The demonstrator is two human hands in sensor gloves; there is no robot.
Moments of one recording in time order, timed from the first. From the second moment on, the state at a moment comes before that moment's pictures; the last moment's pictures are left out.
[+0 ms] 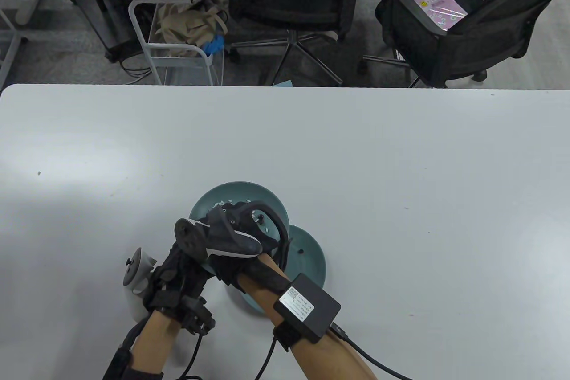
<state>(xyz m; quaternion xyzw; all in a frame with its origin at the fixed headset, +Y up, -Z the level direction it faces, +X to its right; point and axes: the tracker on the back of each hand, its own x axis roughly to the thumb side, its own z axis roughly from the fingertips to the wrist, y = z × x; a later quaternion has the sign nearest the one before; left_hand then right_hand) -0.230 -0.761 -0.175 -0.18 0.06 0.85 0.49 -0.111 -0.620 -0.220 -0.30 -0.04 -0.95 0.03</state>
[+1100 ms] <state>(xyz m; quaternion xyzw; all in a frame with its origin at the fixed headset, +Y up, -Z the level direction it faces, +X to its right) -0.229 -0.764 -0.176 -0.19 0.07 0.84 0.50 -0.089 -0.622 -0.218 -0.32 -0.05 -0.94 0.05</state>
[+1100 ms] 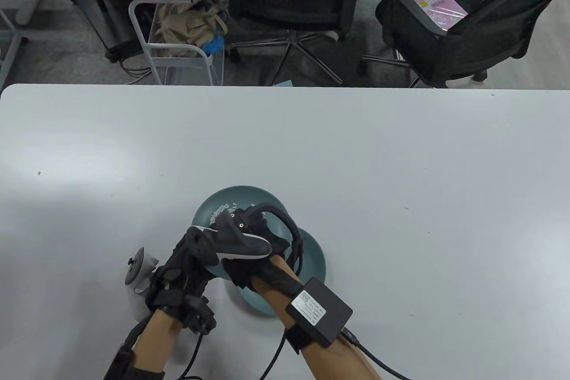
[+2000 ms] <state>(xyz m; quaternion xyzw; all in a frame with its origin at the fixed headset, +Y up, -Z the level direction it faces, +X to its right) -0.235 -0.764 -0.178 -0.18 0.06 0.85 0.49 0.026 -0.602 -0.194 -0.26 0.05 -0.95 -0.15</state>
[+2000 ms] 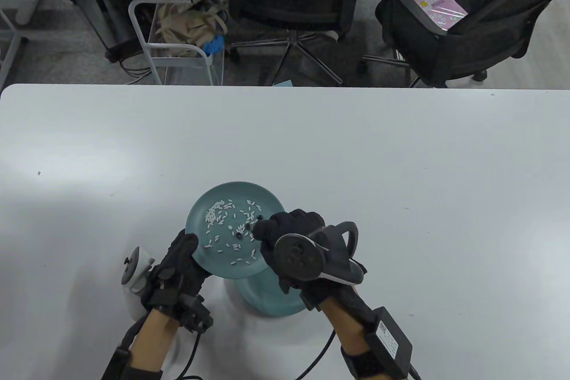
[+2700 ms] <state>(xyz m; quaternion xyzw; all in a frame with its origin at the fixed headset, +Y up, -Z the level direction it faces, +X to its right) -0.247 -0.762 -0.178 -0.16 0.07 0.87 0.47 0.052 -0.656 -0.212 -0.20 -0.02 -0.97 -0.13</state>
